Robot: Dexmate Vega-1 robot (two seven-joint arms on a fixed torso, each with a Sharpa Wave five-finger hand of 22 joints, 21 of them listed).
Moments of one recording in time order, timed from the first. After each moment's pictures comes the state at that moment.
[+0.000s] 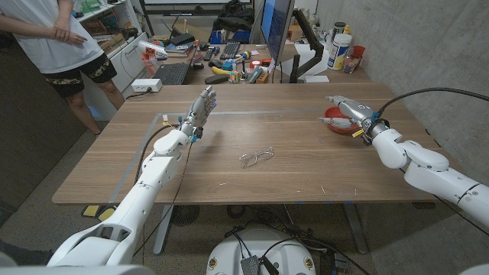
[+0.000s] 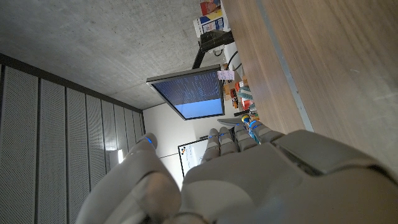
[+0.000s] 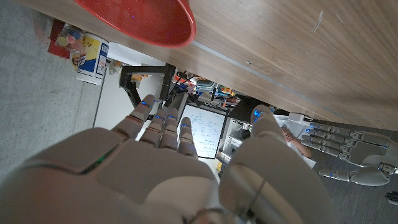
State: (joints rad) left arm 0.82 0.30 0.15 -1.29 -0.40 -0.12 -0.21; left_hand 0.27 -0.04 0.30 0.08 0.34 0.03 0.04 0.20 0.18 -0.01 -0.03 0.20 0.18 -0.06 -0.01 0.19 0.18 -0.08 -0.03 0.20 0.17; right arm -0.98 -1.00 -0.40 -1.73 -0.52 -0.04 -0.23; right_hand 0.39 -0.10 0.33 -0.15 0.32 0.12 0.03 0.19 0.19 0.16 0.06 0.21 0.18 0.09 0.02 0.19 0.18 0.14 0.02 0.27 0.17
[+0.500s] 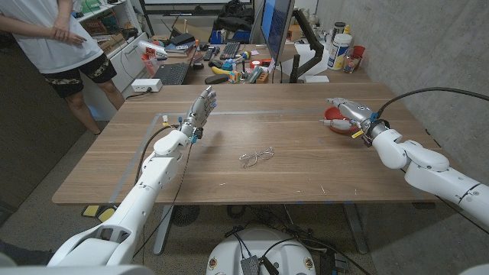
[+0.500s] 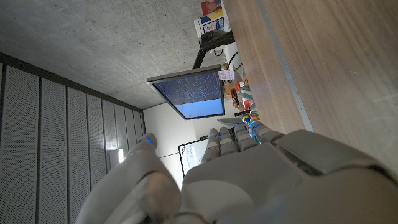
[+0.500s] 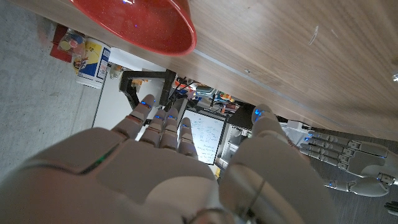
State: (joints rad) left arm 0.83 0.30 0.15 -1.30 -0.40 -0.12 -0.21; left_hand 0.27 -0.04 0.30 0.08 0.34 0.03 0.04 0.20 0.18 -0.01 -0.02 0.20 0.18 -0.06 -0.01 0.19 0.18 -0.08 -0.03 0.20 0.17; right arm -0.98 -1.01 -0.41 -1.73 -0.53 -0.06 -0.21; right_hand 0.39 -0.11 0.33 -0.15 0.32 0.12 0.02 0.19 0.19 0.15 0.06 0.21 0.18 0.09 0.02 0.19 0.18 0.14 0.02 0.27 0.17
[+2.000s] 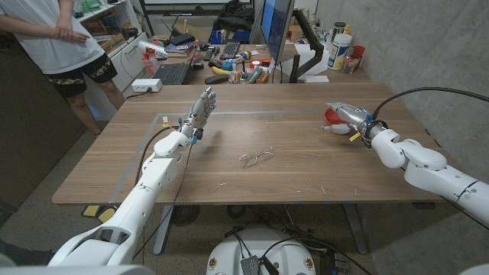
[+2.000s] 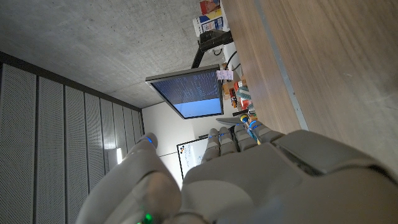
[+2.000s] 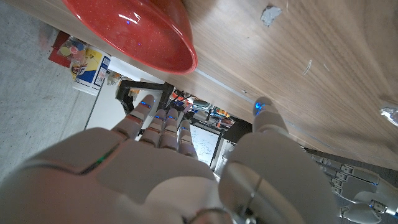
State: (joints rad) left arm 0.83 0.30 0.15 -1.30 -0.40 -0.12 -0.20; left_hand 0.27 -0.03 0.29 0.08 0.34 0.03 0.04 0.20 0.18 -0.01 -0.02 0.20 0.18 -0.06 -0.01 0.19 0.18 -0.09 -0.04 0.20 0.17; right arm -0.94 -1.02 -0.45 -1.71 -0.59 -0.08 -0.15; right_hand 0.48 -0.13 0.32 -0.16 0.37 0.08 0.02 0.18 0.19 0.14 0.06 0.21 0.18 0.10 0.03 0.19 0.18 0.14 0.03 0.24 0.17
